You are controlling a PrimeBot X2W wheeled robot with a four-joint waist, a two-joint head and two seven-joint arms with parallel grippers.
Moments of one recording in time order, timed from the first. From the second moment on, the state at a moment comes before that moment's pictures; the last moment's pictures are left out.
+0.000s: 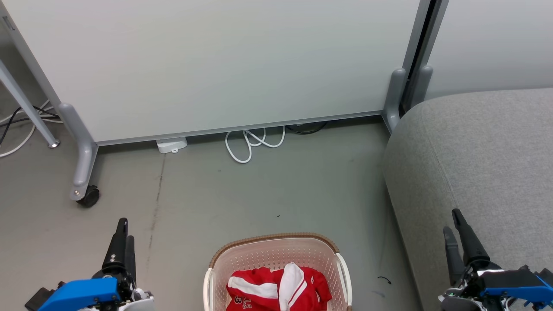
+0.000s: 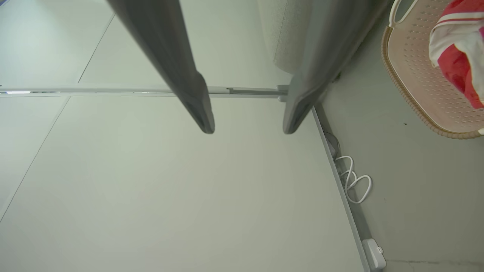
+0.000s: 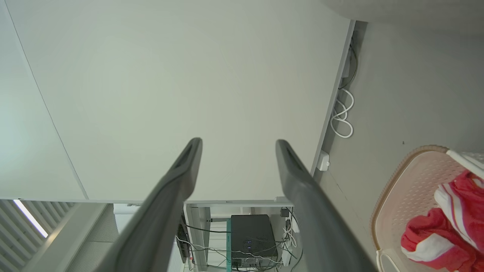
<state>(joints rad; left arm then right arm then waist) -0.04 0.04 0.10 0.29 -1.58 -0.12 0.07 -0.06 -0.04 -0.08 0.29 1.58 0.13 0.08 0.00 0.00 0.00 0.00</state>
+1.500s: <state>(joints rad) -0.04 0.07 -0.07 0.25 -0.74 -0.05 -0.10 -0.07 -0.04 -0.03 0.28 0.69 0.13 -0.10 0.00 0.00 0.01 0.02</state>
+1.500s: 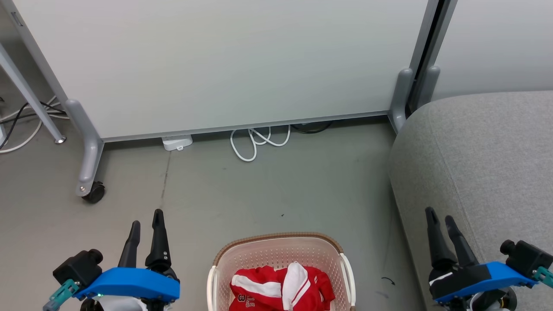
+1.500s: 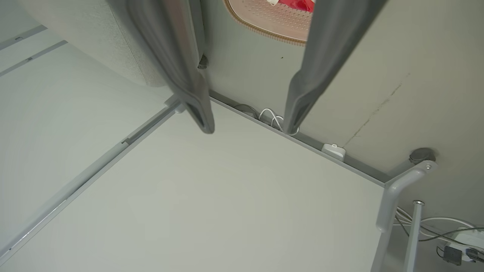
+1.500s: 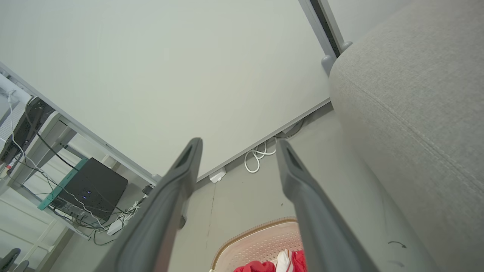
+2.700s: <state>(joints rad) -0.04 0.07 -0.11 0.28 -0.39 -0.04 -0.19 -0.08 -0.04 0.00 0.32 0.31 0.13 -0.15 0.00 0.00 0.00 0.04</state>
